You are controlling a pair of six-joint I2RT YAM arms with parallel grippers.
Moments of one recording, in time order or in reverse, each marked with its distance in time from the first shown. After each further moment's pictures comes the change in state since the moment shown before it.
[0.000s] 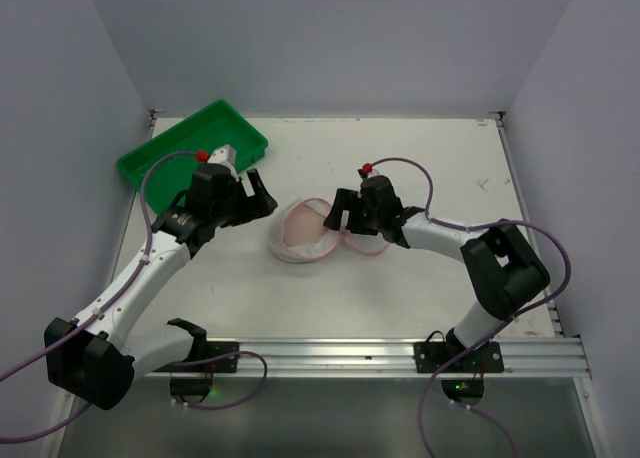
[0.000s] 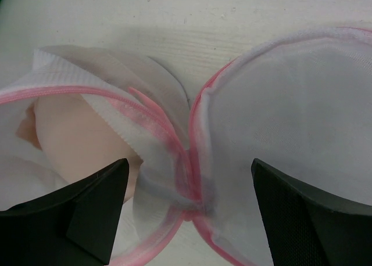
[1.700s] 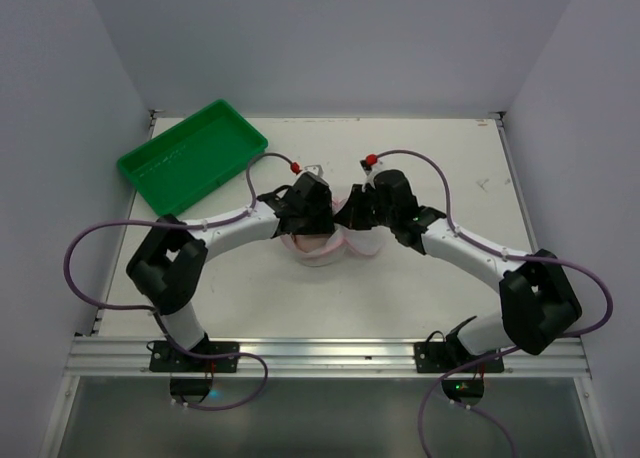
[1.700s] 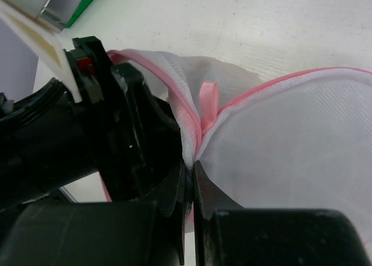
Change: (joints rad) left arm -0.360 0.613 0.217 0.136 -0.129 -0.085; right arm 0.009 -0.211 -0.004 -0.063 -0.117 -0.066
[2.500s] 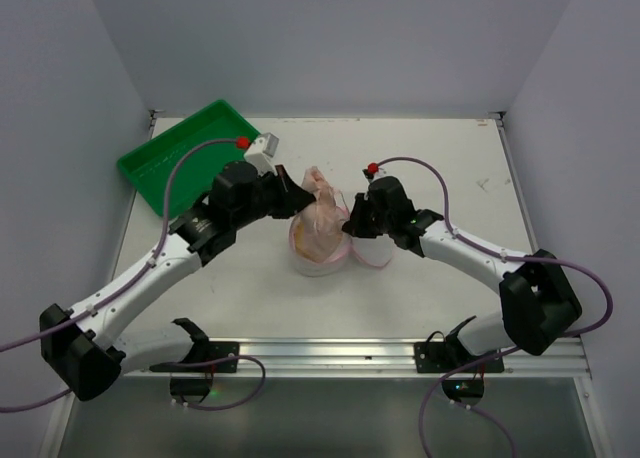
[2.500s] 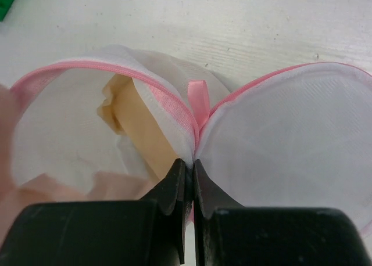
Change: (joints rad) left arm 0.059 -0.572 -0.130 0.095 0.198 0.003; right arm 0.032 -0.001 -0.008 -0.131 0.143 0.022
